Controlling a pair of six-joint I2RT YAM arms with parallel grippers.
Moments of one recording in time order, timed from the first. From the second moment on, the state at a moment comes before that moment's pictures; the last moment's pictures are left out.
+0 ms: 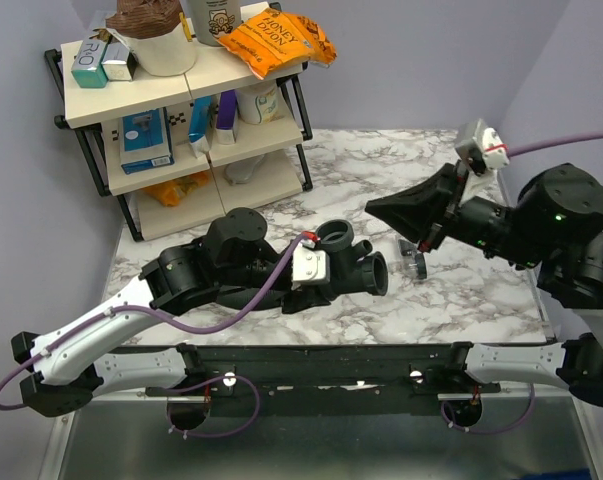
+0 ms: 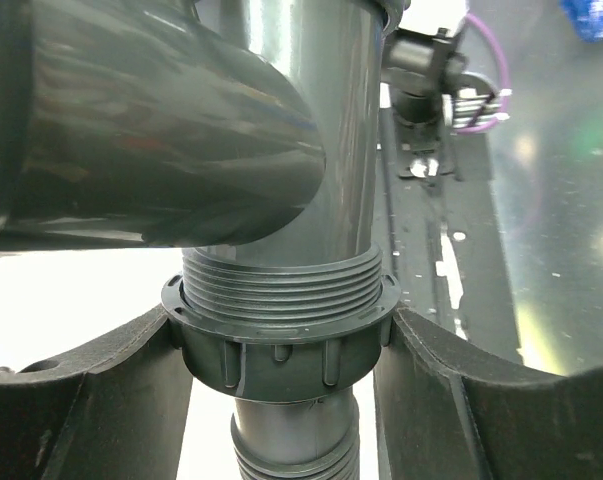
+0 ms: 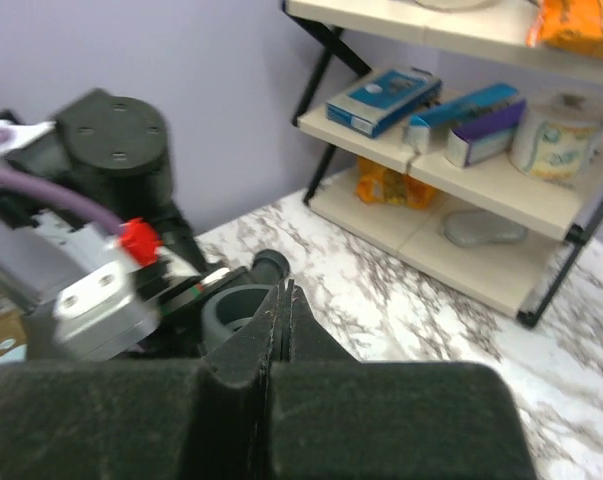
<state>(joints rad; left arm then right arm) -1.07 1.01 1.27 -0.63 0.44 0.34 1.07 1.09 1.79 -0.68 -0.03 0.08</state>
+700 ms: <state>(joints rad) -1.04 1.08 1.33 -0.64 0.58 0.25 1.07 1.18 1.82 -0.83 -0.35 -0.02</state>
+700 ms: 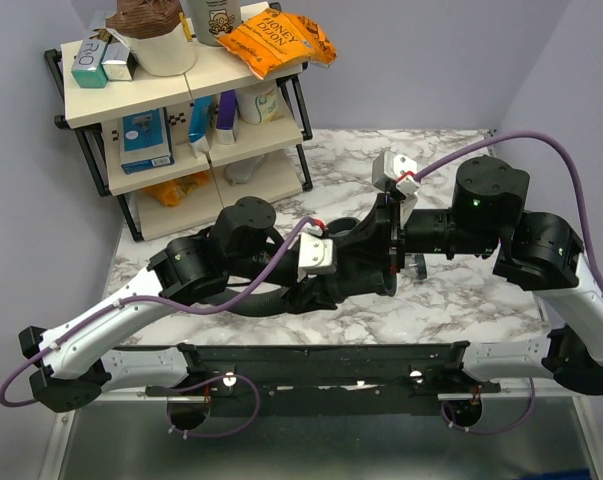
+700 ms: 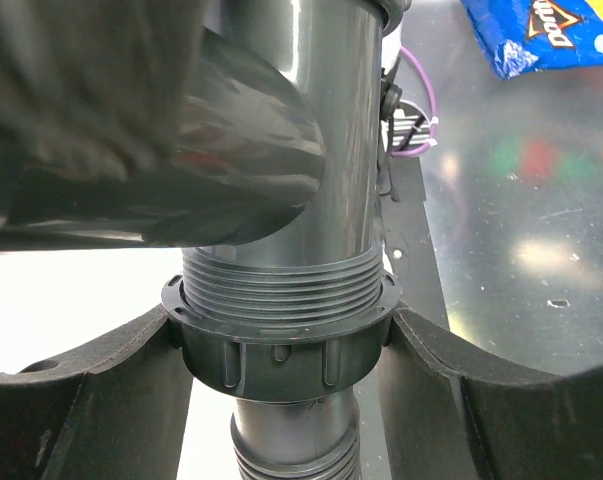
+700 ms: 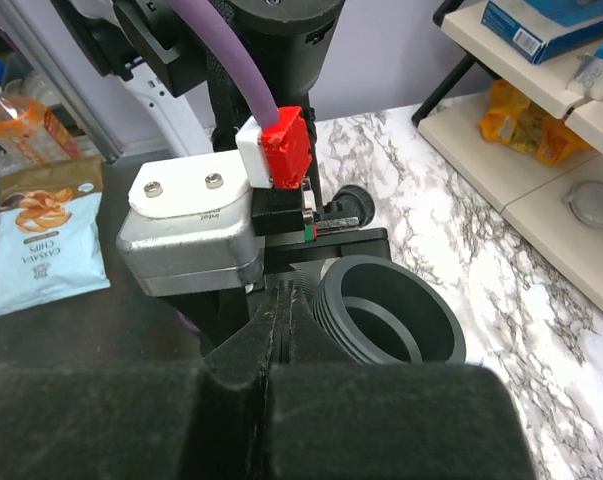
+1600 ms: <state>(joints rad) -1.03 1.03 1.40 -0.76 0.62 0.32 1.06 1.16 1.75 -0.86 -0.13 -0.04</state>
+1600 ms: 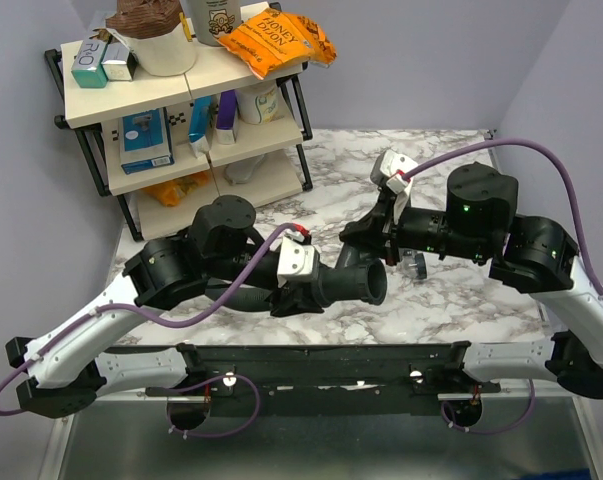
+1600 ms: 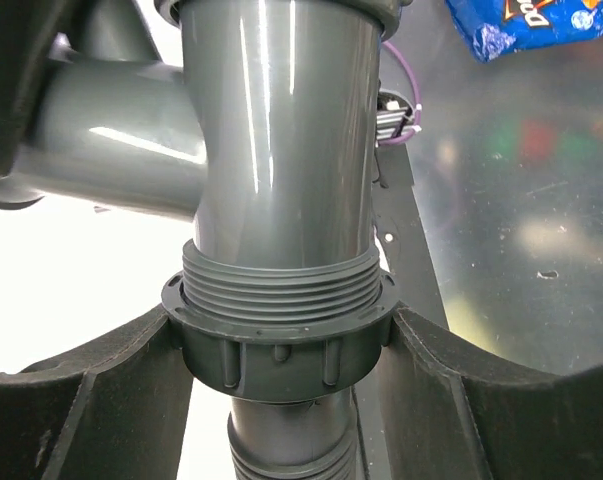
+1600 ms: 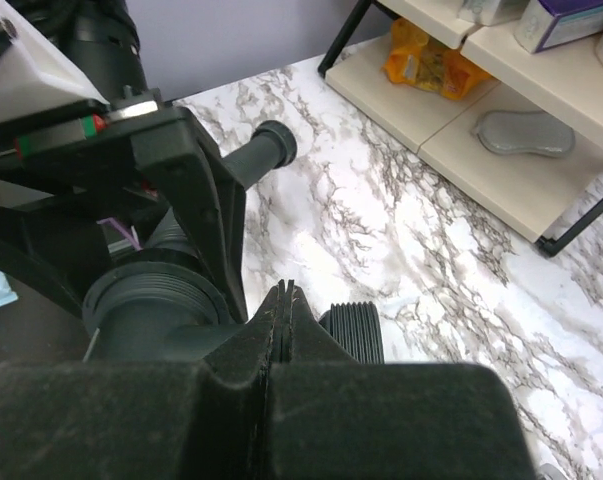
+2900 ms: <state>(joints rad) -0.88 1.03 1.51 -0.66 0.62 0.01 1.03 0.84 1.28 -0.41 0.05 0.16</state>
